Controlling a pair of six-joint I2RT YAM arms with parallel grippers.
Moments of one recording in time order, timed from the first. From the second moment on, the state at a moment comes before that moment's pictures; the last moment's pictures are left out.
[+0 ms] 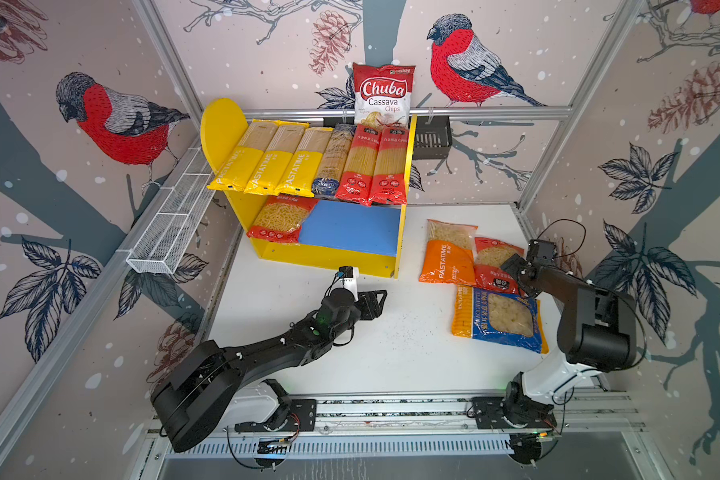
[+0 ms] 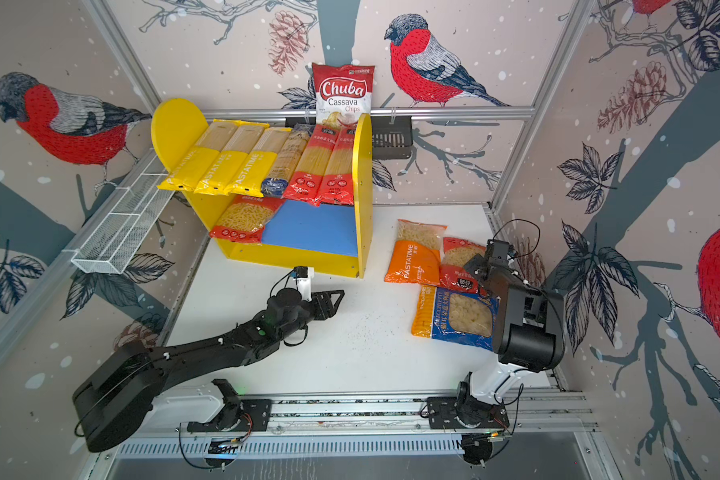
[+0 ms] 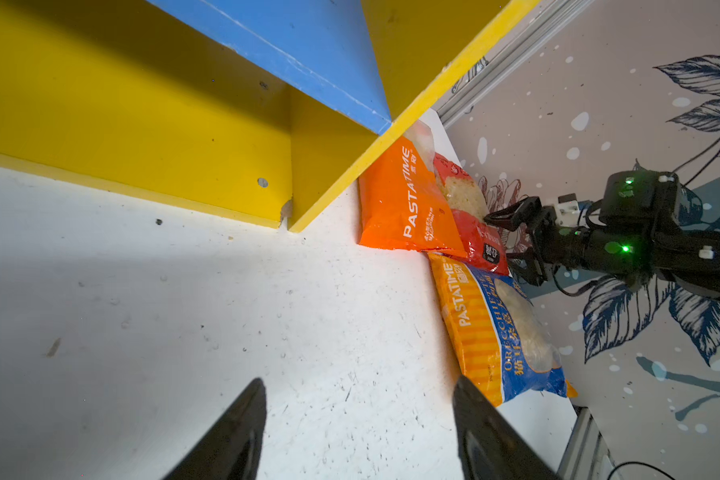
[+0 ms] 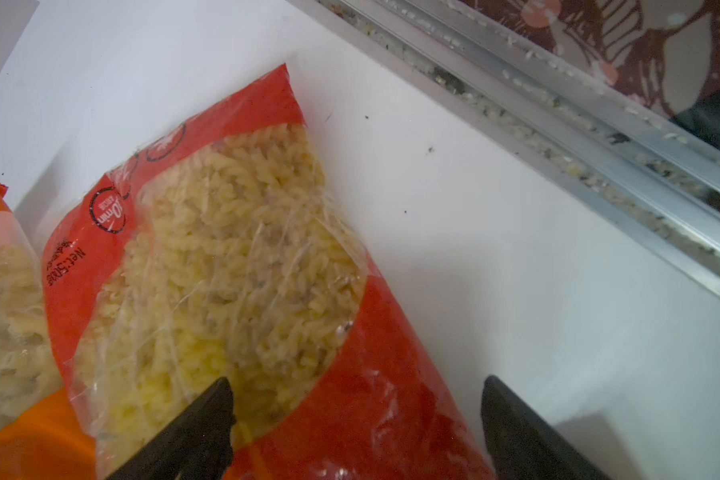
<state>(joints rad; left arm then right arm) -0.79 1.26 0.46 0.42 -0.03 -0.77 -0.23 1.69 0.92 -0.16 0.04 0.55</state>
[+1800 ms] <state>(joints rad) -0.79 1.26 0.46 0.45 -0.03 -0.78 -0.23 1.81 1.03 -0.18 -0.06 0.47</state>
